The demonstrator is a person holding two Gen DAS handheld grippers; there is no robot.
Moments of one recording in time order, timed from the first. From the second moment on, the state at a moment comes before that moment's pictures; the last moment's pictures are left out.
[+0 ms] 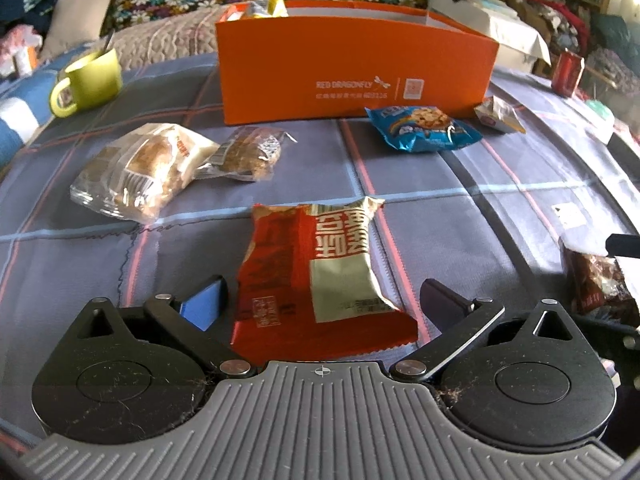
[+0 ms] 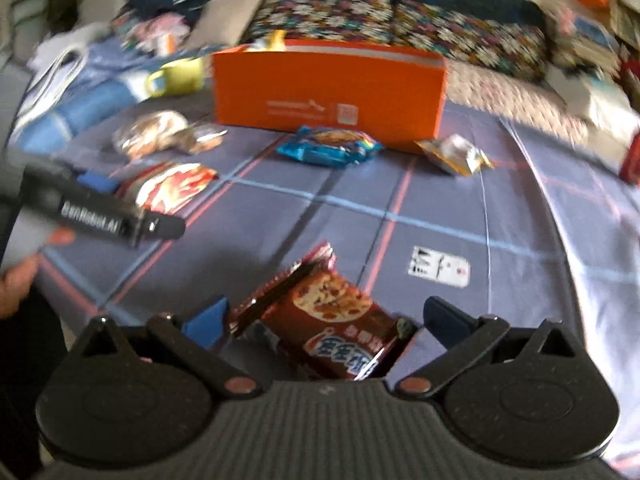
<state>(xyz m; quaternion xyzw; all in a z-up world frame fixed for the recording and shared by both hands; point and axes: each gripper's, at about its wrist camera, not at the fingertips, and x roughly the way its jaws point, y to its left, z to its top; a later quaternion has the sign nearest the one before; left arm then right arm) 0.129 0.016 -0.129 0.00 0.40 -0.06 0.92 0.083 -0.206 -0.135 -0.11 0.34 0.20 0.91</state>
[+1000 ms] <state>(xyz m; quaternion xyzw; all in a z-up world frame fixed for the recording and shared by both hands) 0.142 0.002 -0.128 0.01 0.39 -0.07 0.92 0.103 -0.240 -0.148 0.00 0.34 0.12 0.93</state>
